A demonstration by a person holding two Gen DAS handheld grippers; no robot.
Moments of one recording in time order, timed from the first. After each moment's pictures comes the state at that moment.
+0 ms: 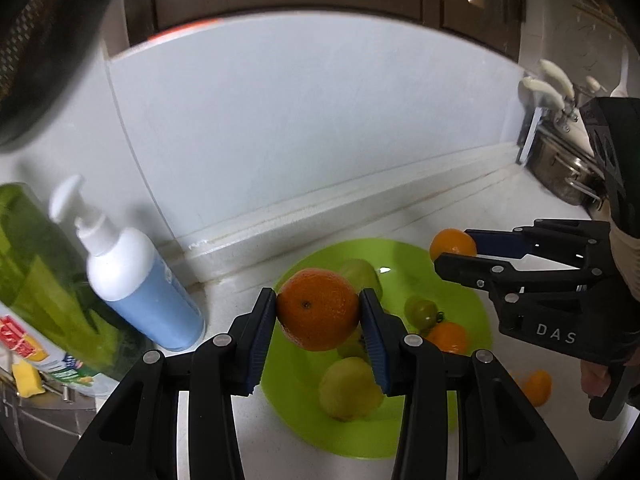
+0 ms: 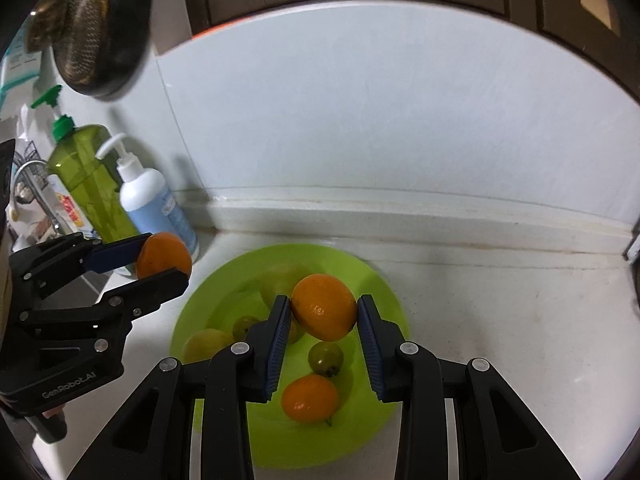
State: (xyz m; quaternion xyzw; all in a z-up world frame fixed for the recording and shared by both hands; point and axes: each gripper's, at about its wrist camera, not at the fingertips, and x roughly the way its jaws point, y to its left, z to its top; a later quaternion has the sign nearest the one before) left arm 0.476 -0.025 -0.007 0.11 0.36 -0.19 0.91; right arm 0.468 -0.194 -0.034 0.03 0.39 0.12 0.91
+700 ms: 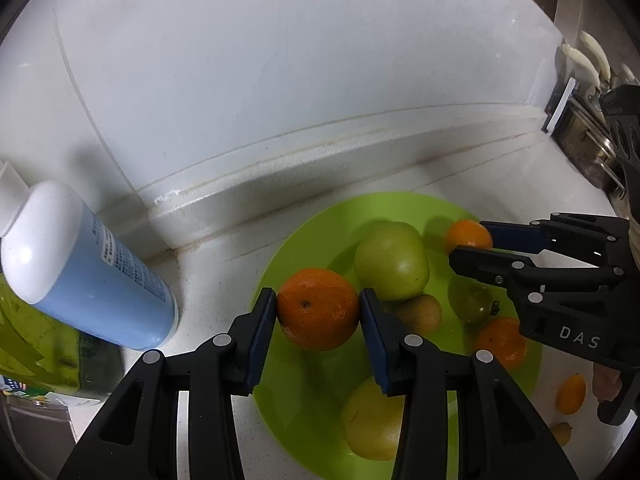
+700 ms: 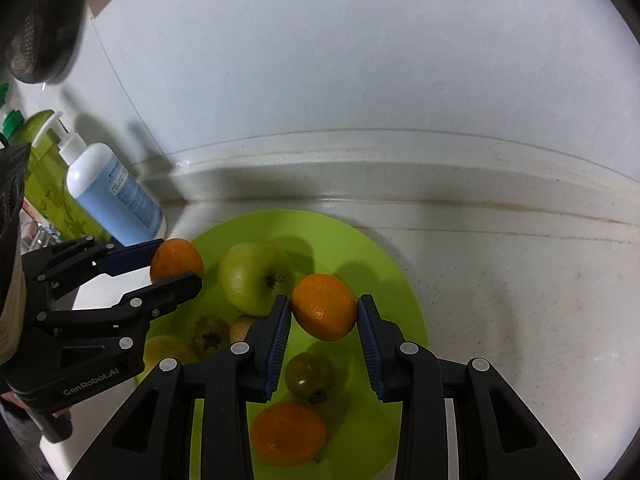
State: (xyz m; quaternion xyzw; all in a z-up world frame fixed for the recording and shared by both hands) left arm 0.530 -0.035 -0.057 0.11 0.45 -0.18 0.87; right arm 0.511 -0.201 -0.081 0.05 0.46 0.12 0.88
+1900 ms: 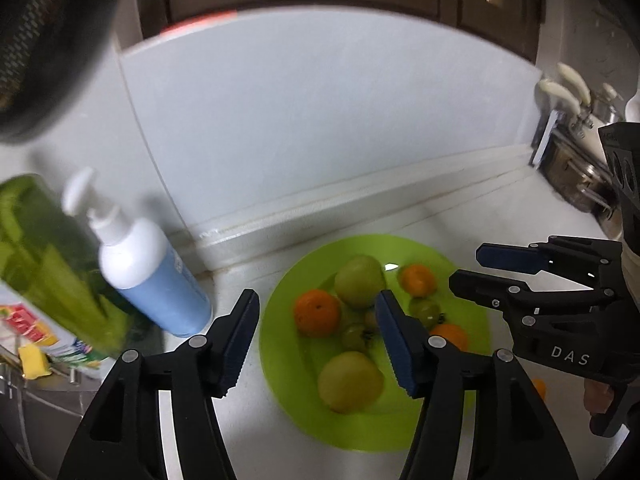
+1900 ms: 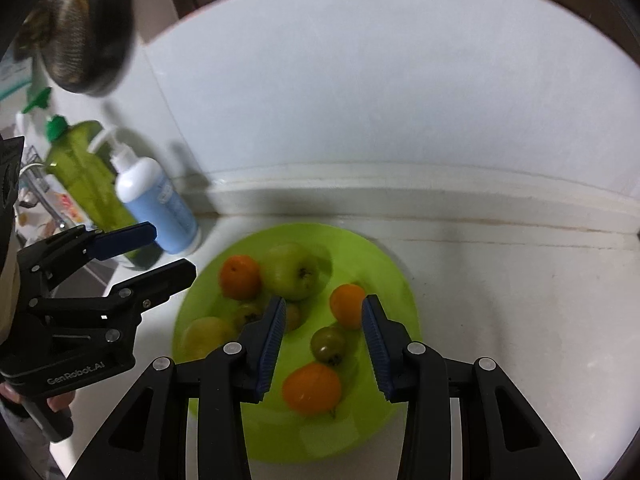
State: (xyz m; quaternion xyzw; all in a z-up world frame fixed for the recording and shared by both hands) left arm 0.464 -0.030 0.009 0.10 0.37 -0.16 0.91; right arm 0.451 -0.197 -0.030 0.04 0.40 0.13 0.91
